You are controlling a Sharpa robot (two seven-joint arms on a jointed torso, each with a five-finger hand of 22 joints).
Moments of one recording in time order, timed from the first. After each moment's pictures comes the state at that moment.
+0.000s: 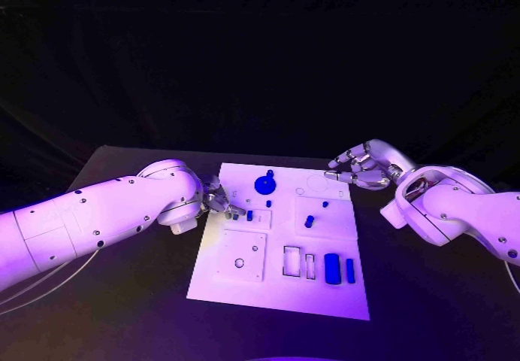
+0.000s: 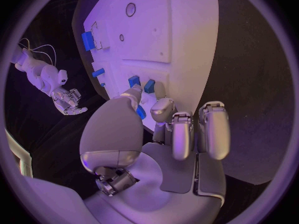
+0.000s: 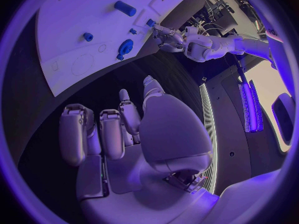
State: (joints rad) left arm 1.23 -0.71 0.01 1.42 -1.05 0.06 -0.67; left_hand 1.07 -0.17 0.23 0.29 0.05 1.05 0.01 0.56 0.65 1.37 -0.06 1.12 1.03 1.46 -0.10 1.57 1.31 0.06 1.47 0.01 1.45 1.31; right arm 1.31 -0.98 -0.12 1.63 -0.94 -0.49 -0.02; right_hand 1.34 -0.07 -0.06 0.28 0.30 0.97 0.14 0.16 0.16 1.33 0.06 1.30 1.29 1.47 0.00 1.46 1.31 0.03 1.46 0.10 1.38 1.31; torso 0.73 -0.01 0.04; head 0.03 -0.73
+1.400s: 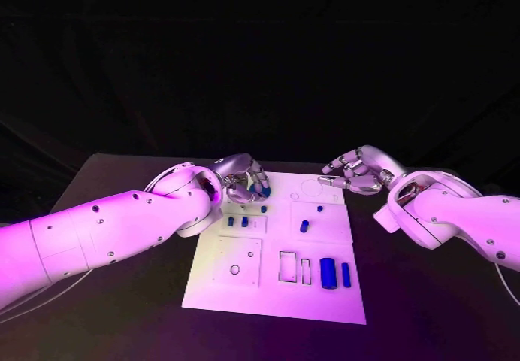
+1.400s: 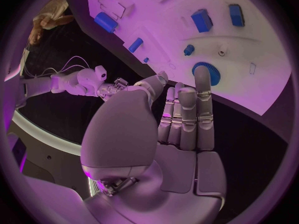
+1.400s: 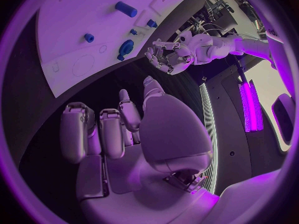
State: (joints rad) left arm 1.24 -0.64 -0.01 1.44 -1.31 -0.28 -0.16; left_hand 1.42 -0.25 0.48 0.14 0.05 0.91 0.13 0.29 0.33 0.97 0.07 0.48 0.35 1.31 0.00 1.01 0.94 0.17 1.18 0.08 0.79 0.58; right arm 1.30 -0.97 -0.12 1.63 -0.94 -0.49 -0.01; right_hand 1.33 -0.06 -0.07 0.27 0.30 0.97 0.14 0.16 0.16 1.31 0.06 1.27 1.25 1.47 0.00 1.45 1.31 0.05 1.45 0.10 1.36 1.31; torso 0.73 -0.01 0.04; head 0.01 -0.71
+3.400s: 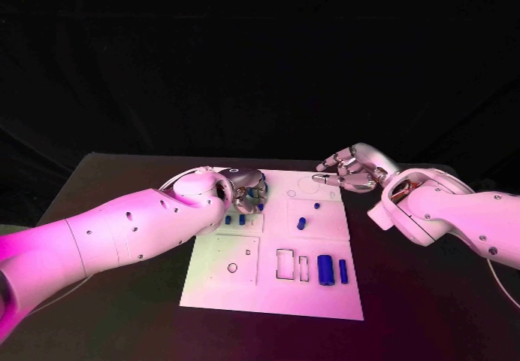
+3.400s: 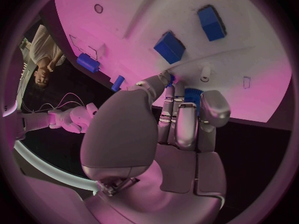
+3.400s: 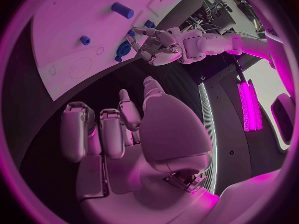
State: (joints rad) left arm 1.21 -0.52 -0.02 1.27 -1.56 -0.10 -0.17; left_hand 1.41 -0.23 0.52 0.09 0.05 1.03 0.11 0.21 0.22 1.06 0.06 0.35 0.18 1.46 -0.01 1.33 1.18 0.12 1.36 0.08 1.22 1.08; right arm 1.30 -0.97 -0.12 1.63 -0.93 -0.49 0.00; right_hand 1.33 -0.06 -0.07 0.27 0.30 0.97 0.14 0.16 0.16 1.31 0.06 1.26 1.25 1.47 0.00 1.45 1.31 0.05 1.44 0.09 1.35 1.31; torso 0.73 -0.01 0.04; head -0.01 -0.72
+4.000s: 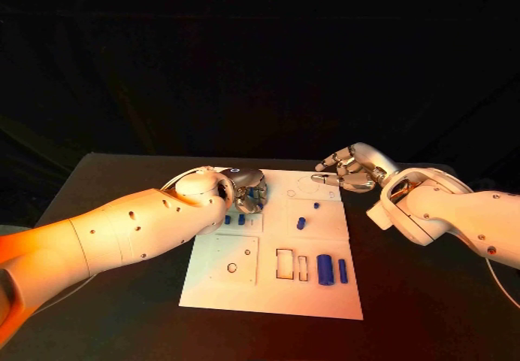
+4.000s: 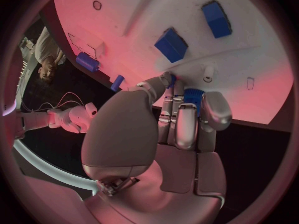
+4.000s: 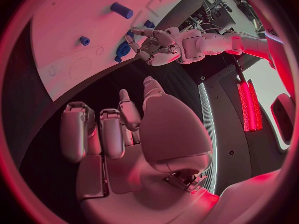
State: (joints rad) left arm 1.20 -0.50 -0.02 1.25 -1.56 -0.09 -0.16; left_hand 1.43 -0.19 0.55 0.06 0.05 1.08 0.11 0.20 0.21 1.13 0.05 0.32 0.16 1.47 -0.02 1.34 1.19 0.11 1.37 0.08 1.25 1.11; right arm 1.30 -0.97 -0.12 1.63 -0.93 -0.49 0.00; right_hand 1.33 -0.06 -0.07 0.27 0.30 0.97 0.14 0.16 0.16 1.31 0.06 1.26 1.25 1.47 0.00 1.45 1.31 0.05 1.44 0.09 1.35 1.31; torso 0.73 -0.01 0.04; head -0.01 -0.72
